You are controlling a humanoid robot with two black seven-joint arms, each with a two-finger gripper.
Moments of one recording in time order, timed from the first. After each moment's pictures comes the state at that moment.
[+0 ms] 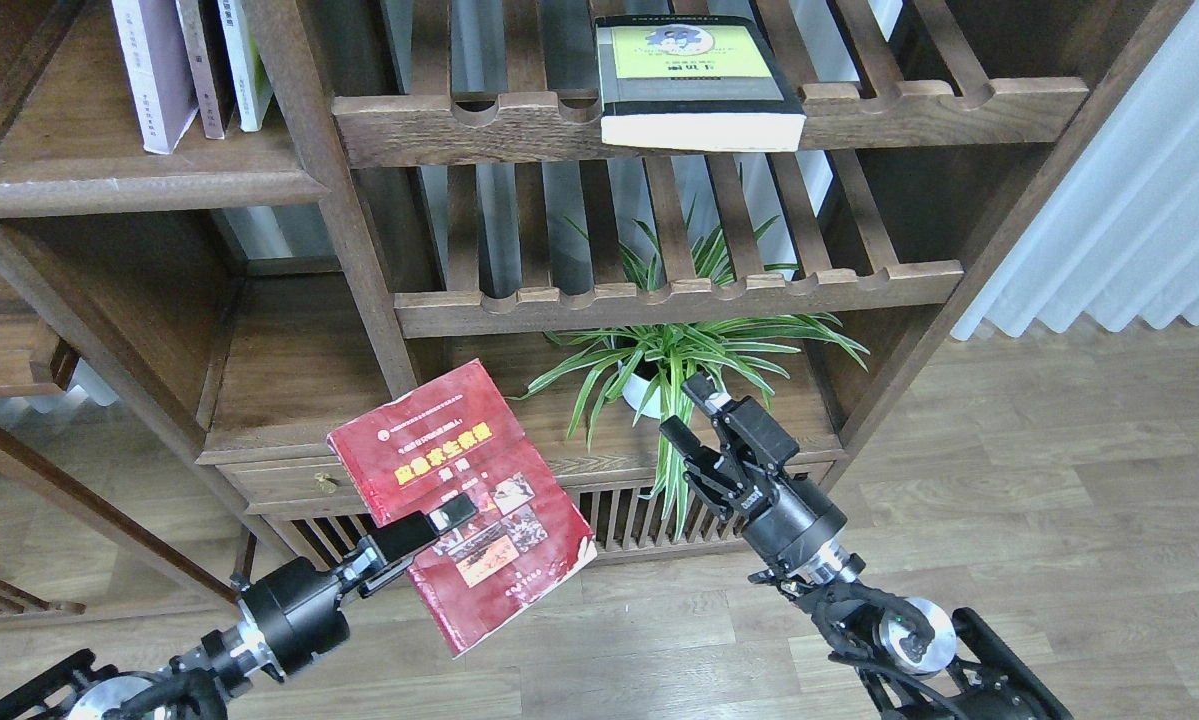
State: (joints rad) left arm -0.02 0.45 -0.82 -1.38 -0.20 -0.49 0.24; right arm 0.04 0.01 1.25 1.07 0.33 0.58 -0.47
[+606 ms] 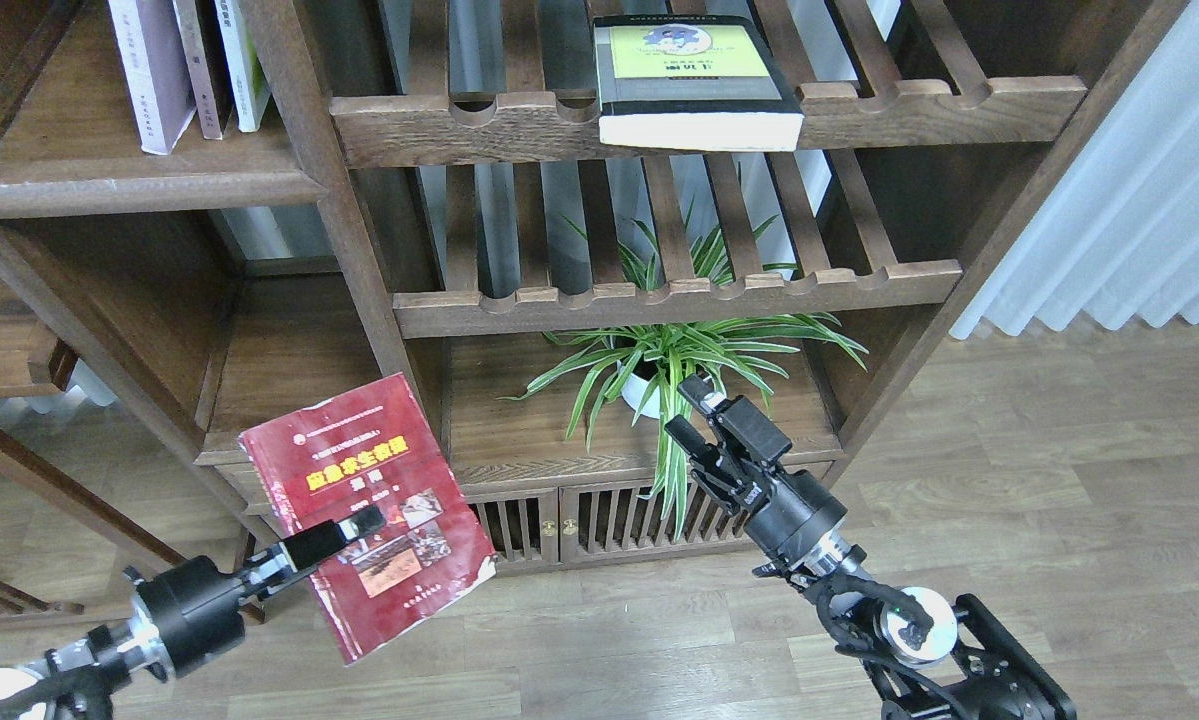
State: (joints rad) left arm -0.02 0.84 -0.88 -1.38 -0.20 -0.49 0.25; right arm 0.05 0.02 1.24 1.02 0.22 0.58 -0.47
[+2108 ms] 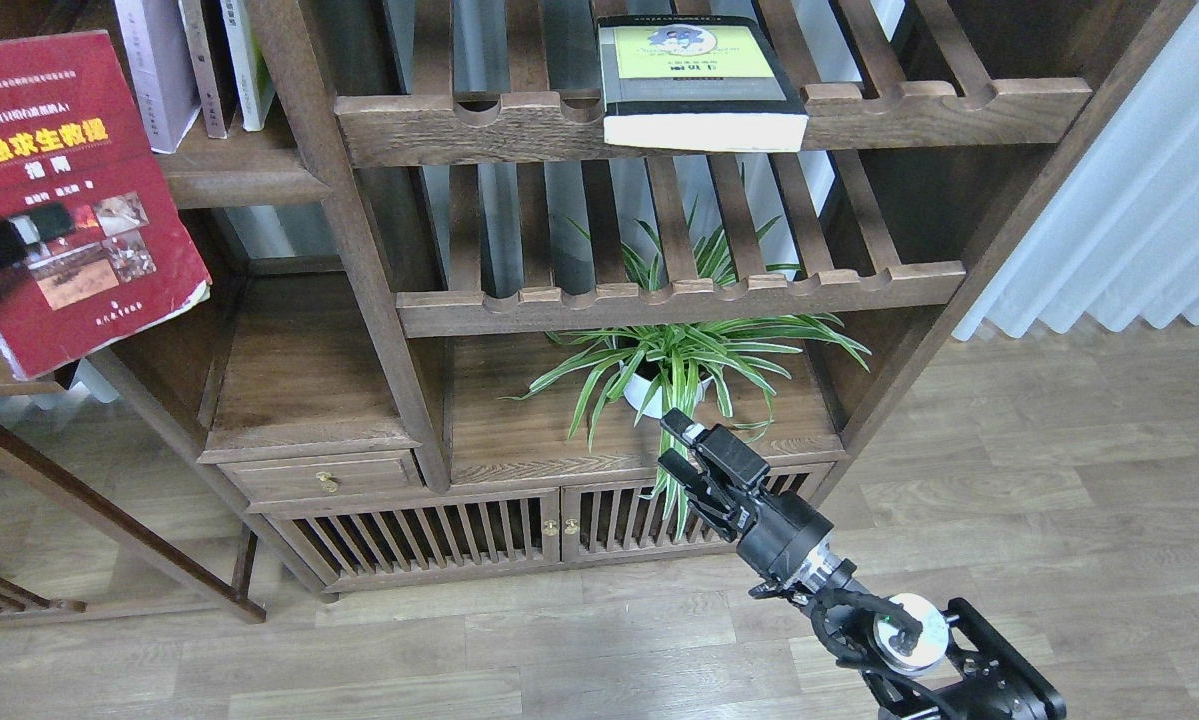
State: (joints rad) left arm -0.48 1.23 -0.92 -1.38 -0.25 -0.49 0.25; right arm 0.08 0.02 1.21 0.94 0.20 0.58 -0.47
